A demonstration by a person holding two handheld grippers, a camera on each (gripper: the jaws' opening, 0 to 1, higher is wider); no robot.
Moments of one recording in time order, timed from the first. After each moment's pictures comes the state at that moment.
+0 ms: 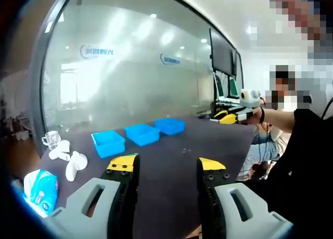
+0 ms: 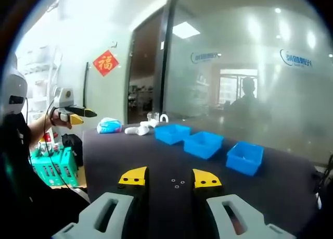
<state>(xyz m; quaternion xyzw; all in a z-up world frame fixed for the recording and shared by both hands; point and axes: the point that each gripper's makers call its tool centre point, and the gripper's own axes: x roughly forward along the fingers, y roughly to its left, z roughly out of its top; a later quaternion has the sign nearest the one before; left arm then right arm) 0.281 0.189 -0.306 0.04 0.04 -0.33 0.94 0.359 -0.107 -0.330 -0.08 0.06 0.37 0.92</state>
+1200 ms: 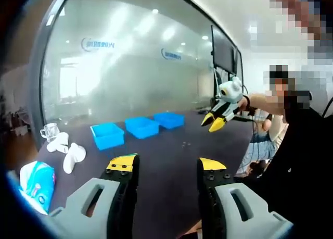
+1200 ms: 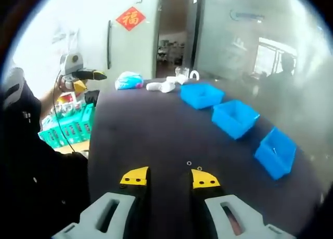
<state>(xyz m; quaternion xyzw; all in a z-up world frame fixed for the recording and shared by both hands) 0.283 0.195 -0.323 0.03 0.06 -0.33 0.94 0.384 -0.052 -0.379 -0.21 0.23 0.47 0.82</state>
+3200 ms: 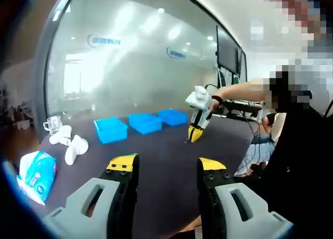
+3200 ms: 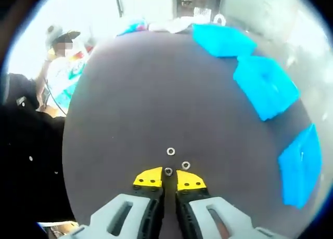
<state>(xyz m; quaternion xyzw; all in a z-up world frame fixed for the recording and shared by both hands) 0.278 0.201 -0.334 0.02 0.06 -0.32 0.95 0.433 -0.040 -0.459 -0.33 0.41 0.51 0.68</state>
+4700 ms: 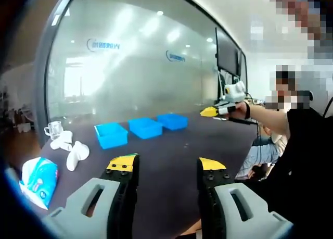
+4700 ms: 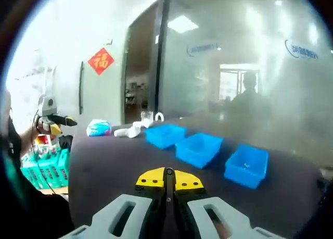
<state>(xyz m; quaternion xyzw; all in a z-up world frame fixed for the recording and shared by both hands) 0.279 0.200 -0.321 0.02 0.05 -0.31 0.95 0.428 -0.089 -0.323 -0.07 0.07 0.36 0.93</state>
